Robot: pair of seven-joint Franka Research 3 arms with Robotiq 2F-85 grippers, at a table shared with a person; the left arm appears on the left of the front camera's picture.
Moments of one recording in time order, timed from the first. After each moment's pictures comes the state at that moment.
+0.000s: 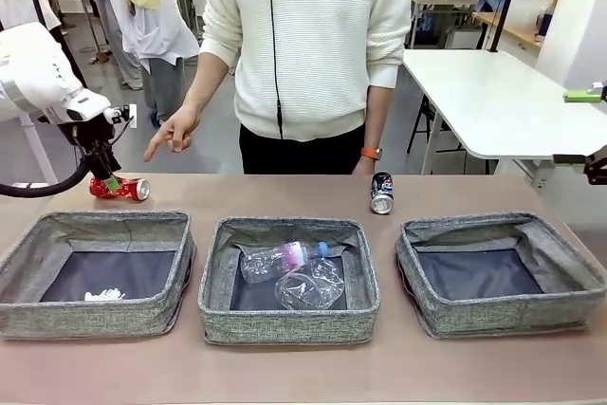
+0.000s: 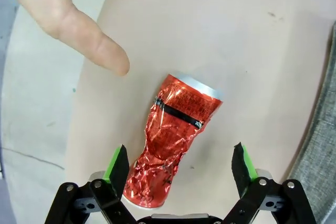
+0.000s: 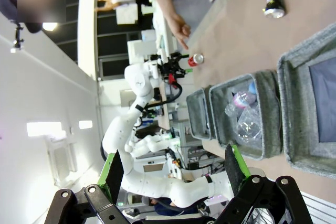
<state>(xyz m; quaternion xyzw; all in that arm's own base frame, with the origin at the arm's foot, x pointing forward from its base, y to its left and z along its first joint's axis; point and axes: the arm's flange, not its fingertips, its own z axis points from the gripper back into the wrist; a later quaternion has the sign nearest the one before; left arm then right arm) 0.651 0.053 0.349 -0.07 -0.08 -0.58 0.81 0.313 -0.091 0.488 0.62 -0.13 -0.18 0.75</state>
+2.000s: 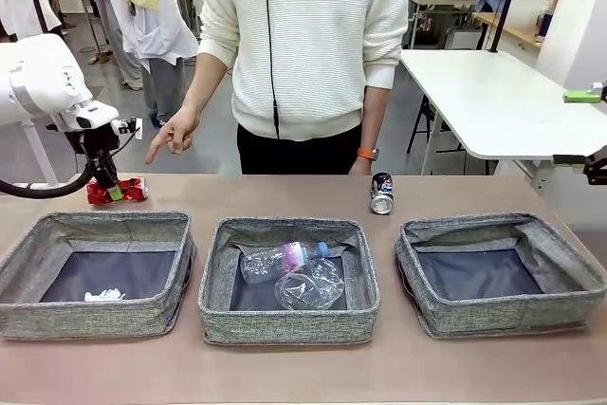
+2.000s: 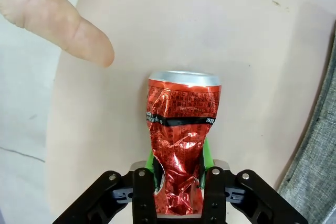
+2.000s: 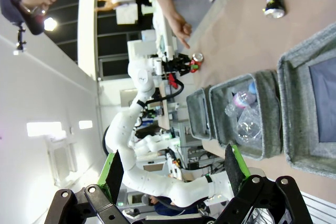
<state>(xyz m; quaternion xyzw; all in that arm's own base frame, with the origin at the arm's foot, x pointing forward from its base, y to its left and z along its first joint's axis) 0.662 0.053 0.329 -0.09 -0.03 -0.57 0.82 0.313 -0.091 0.488 0.62 -0.13 -0.18 0.75</state>
